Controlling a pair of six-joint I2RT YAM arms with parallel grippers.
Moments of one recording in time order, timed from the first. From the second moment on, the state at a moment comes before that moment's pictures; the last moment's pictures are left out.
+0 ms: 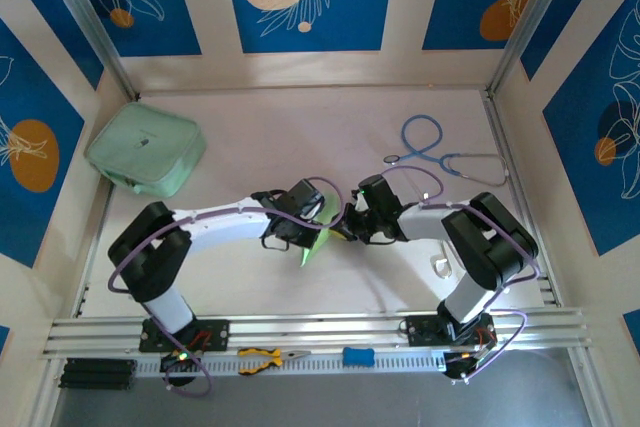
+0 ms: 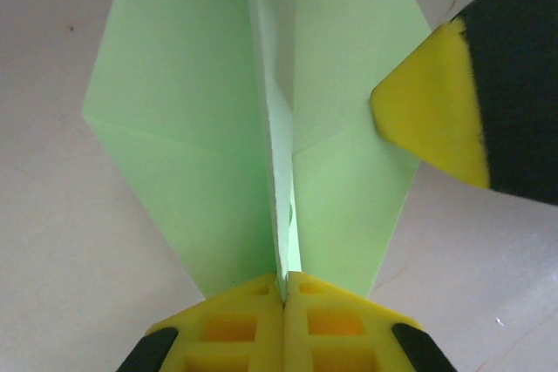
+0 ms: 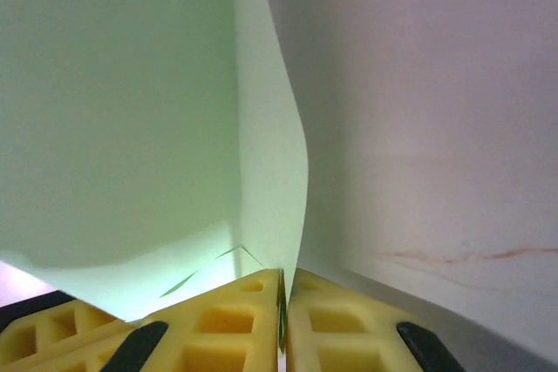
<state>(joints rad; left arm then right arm) -0.88 1.68 1.01 -0.51 0.05 -0.44 0.56 1.65 0.63 0.13 -0.55 1.05</state>
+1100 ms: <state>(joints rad) -0.88 1.74 1.01 -0.51 0.12 -0.44 0.54 1.67 0.63 0.14 -0.60 1.02</state>
